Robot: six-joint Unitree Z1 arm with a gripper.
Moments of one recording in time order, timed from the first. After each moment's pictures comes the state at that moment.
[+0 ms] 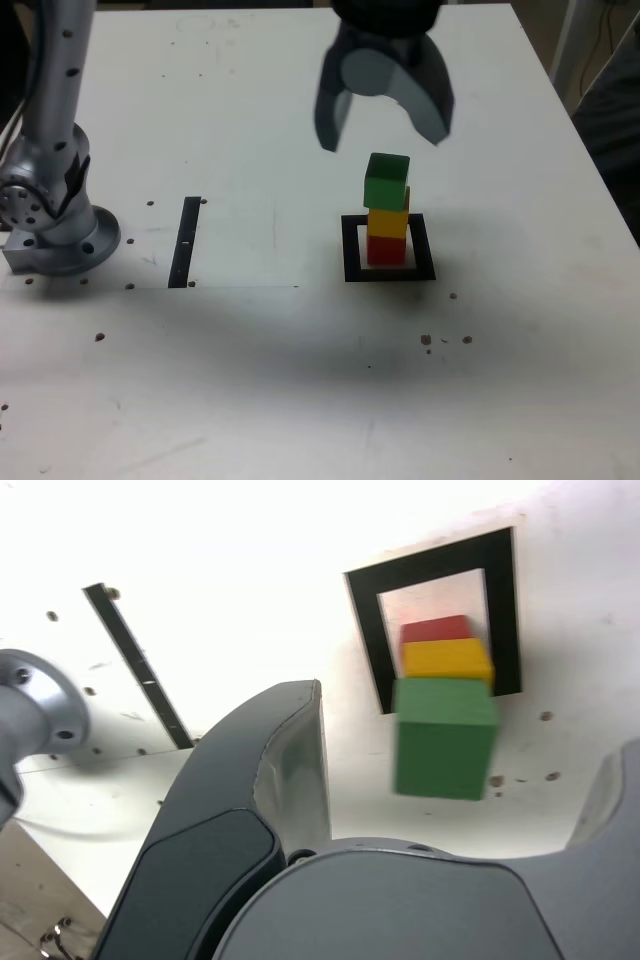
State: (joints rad) arm -0.07 1.97 -1.85 1.62 0.08 0.17
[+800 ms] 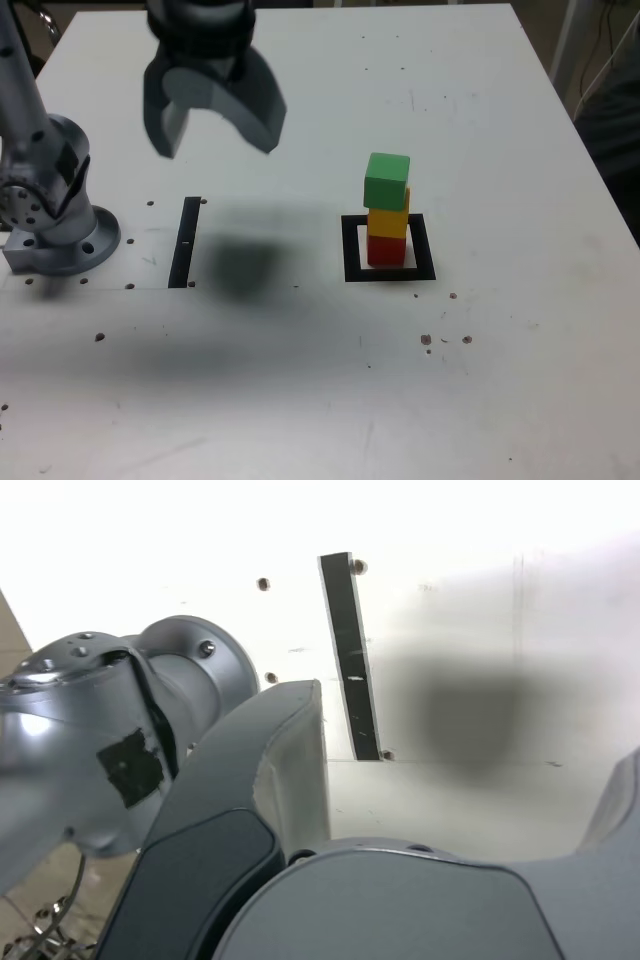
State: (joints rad) arm -0.06 1.57 -1.18 1.44 0.11 0.04
